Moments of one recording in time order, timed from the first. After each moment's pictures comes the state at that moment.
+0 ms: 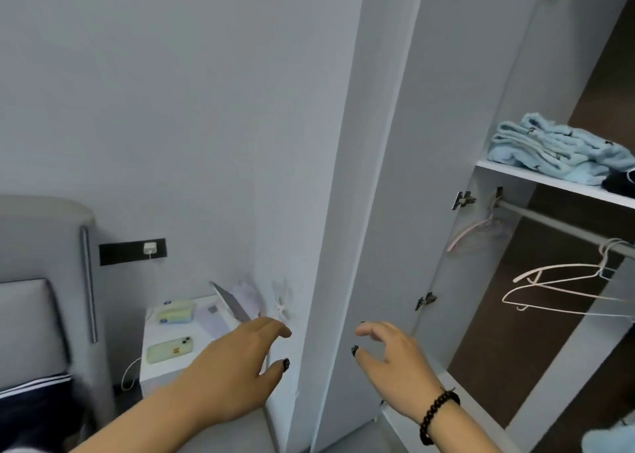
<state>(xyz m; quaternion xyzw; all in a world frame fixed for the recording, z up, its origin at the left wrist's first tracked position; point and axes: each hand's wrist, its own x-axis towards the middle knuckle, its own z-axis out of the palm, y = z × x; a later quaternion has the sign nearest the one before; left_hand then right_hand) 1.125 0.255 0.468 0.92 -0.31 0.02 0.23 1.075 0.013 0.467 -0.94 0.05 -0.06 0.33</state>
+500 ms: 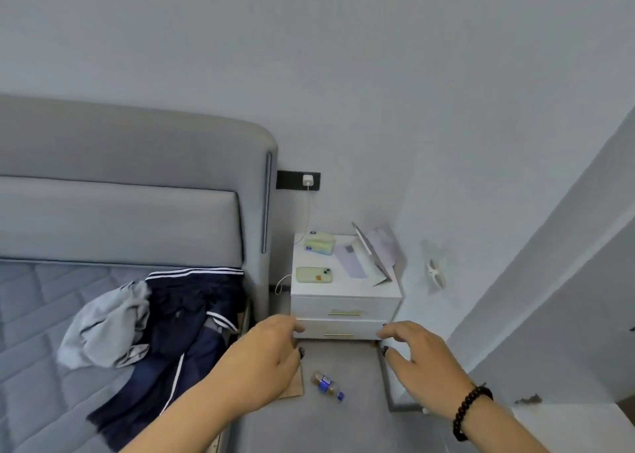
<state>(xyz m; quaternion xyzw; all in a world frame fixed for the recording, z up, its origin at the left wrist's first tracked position) 1.137 0.472 0.360 0.95 -0.06 -0.06 0.31 1.177 0.217 0.366 -0.94 -0.12 0.12 0.30</state>
